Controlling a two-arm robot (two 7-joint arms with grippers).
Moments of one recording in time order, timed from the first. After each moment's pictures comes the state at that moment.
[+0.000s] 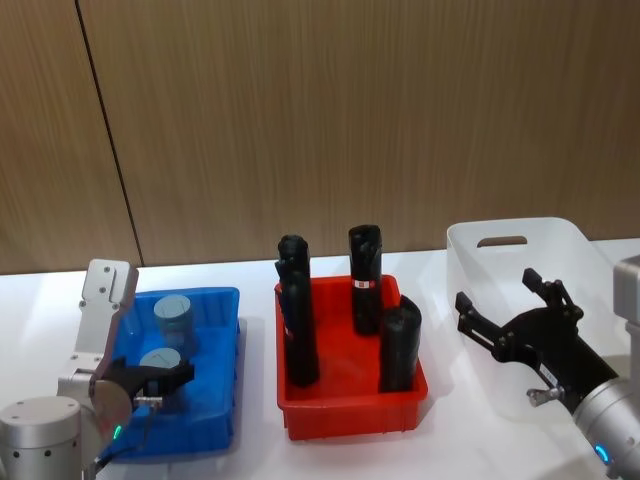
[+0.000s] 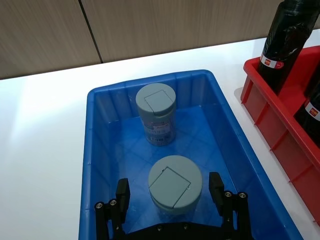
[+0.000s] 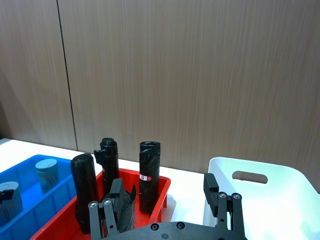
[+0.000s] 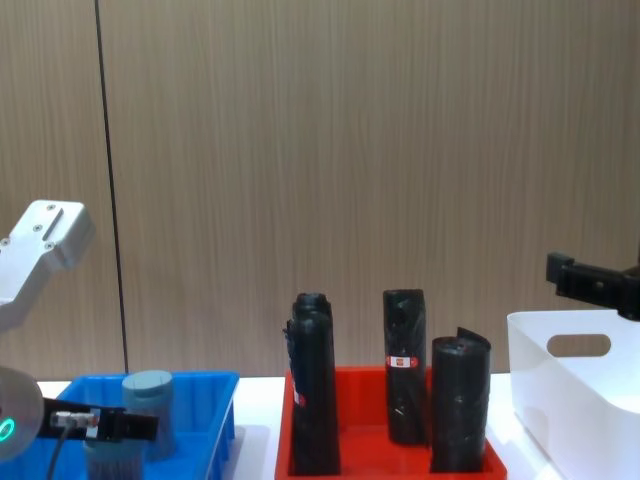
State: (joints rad) left arm -0.35 0.33 0.31 -1.35 -0.46 0.55 0.15; right arm -0.01 0.34 -0.23 -1.77 0.29 0.03 0.07
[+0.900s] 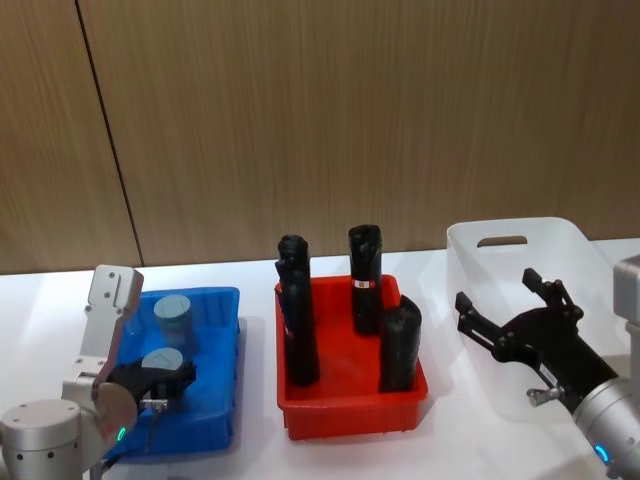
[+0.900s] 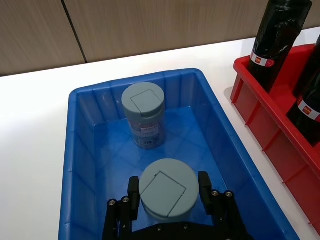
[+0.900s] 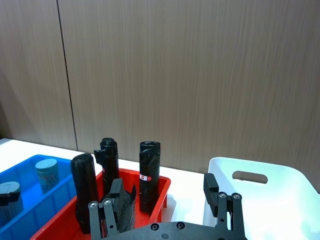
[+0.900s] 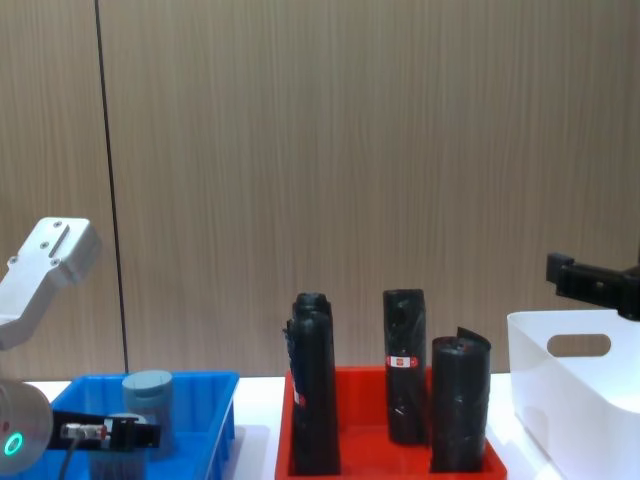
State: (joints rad) left arm -0.38 0.32 0.31 -1.27 -0.44 0.49 0.06; right arm -0.01 0.34 -0.23 -1.77 0.29 0.03 0.07
